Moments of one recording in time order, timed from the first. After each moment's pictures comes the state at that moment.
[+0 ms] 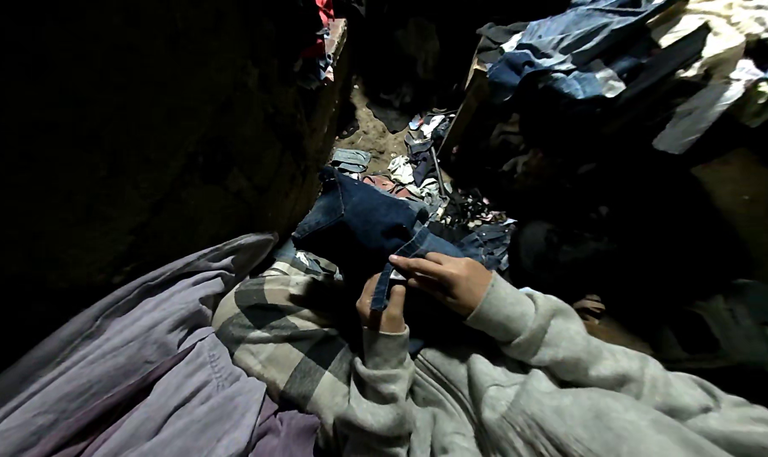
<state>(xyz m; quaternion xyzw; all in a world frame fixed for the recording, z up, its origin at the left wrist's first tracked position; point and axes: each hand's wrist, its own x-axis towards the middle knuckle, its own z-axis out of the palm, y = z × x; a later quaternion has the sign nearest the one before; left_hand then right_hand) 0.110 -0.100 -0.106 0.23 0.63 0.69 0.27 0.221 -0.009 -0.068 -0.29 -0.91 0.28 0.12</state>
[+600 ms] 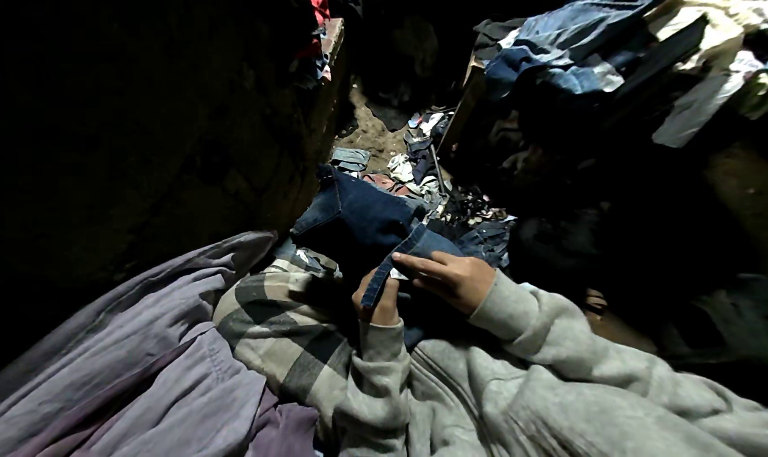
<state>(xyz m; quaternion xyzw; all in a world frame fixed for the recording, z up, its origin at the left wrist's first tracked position) 0.111 -0.098 -0.105 0.19 0.62 0.70 0.29 0.235 -0.013 -0.068 -0.29 -0.91 0.26 0.11</state>
